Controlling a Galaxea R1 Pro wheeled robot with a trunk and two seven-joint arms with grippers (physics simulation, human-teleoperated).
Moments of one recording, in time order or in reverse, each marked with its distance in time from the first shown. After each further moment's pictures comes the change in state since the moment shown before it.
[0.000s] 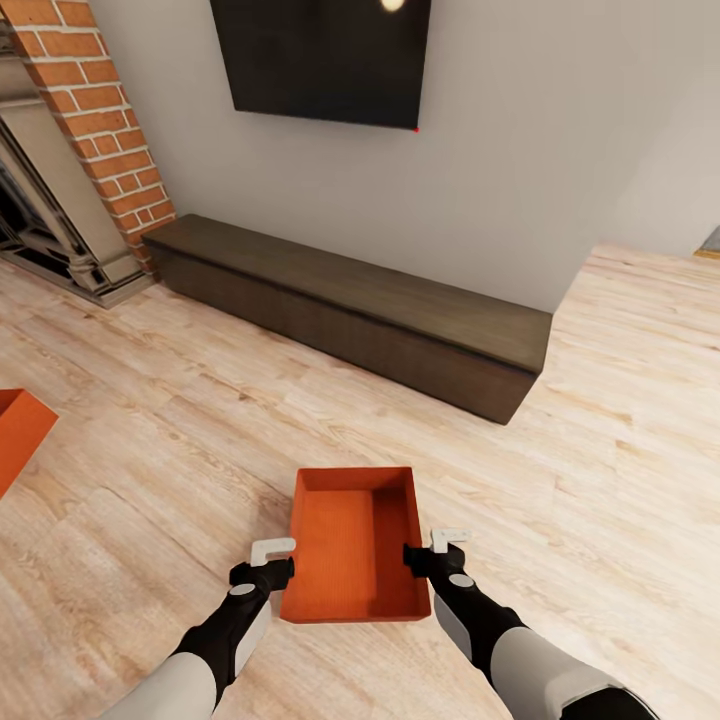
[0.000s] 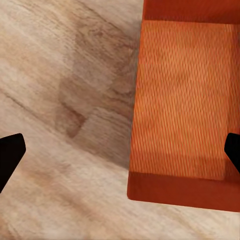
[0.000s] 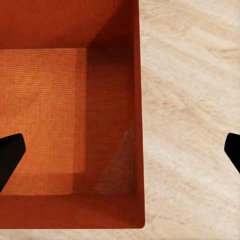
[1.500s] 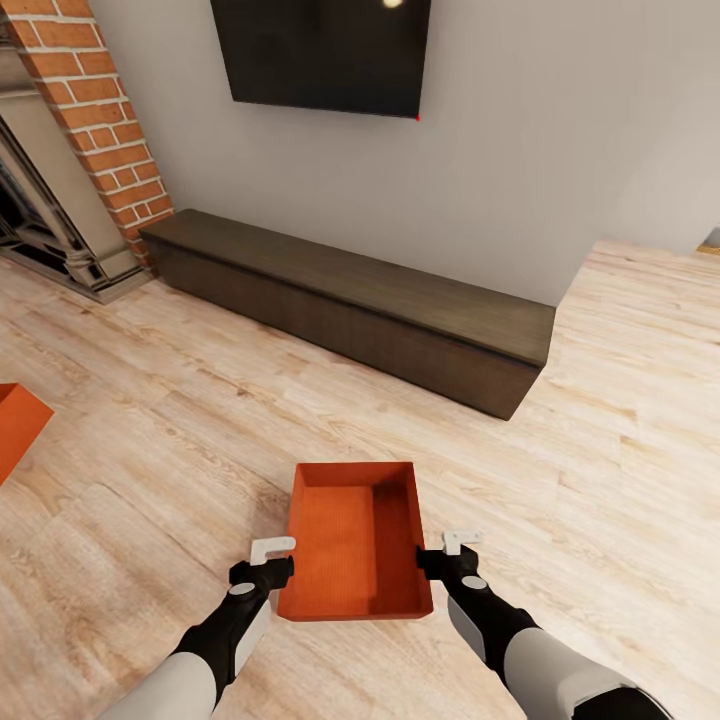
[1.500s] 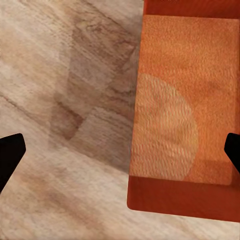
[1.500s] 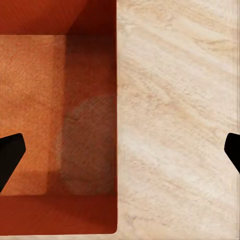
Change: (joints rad) left arm 0.000 0.000 0.001 -0.005 -0.003 -0.004 0.000; right arm 0.000 -0.041 0.007 0.013 0.007 -0.005 0.004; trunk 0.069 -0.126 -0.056
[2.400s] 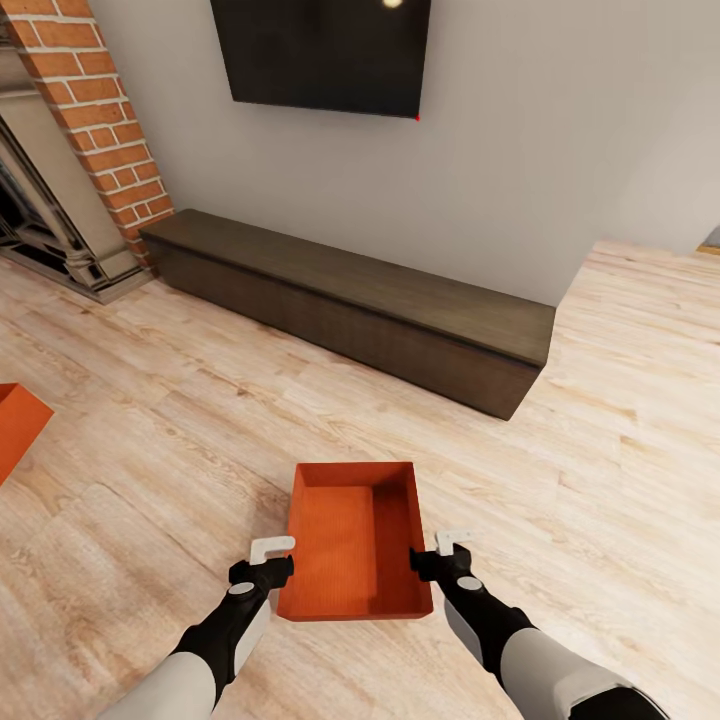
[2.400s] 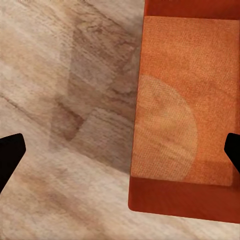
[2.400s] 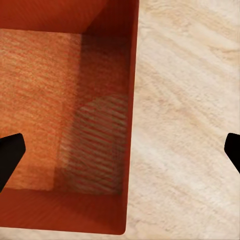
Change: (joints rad) left arm 0.000 0.002 0.000 -0.002 0.000 0.000 0.000; right arm 0.000 0.010 0.004 0.003 0.059 -0.002 0.032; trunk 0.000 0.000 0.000
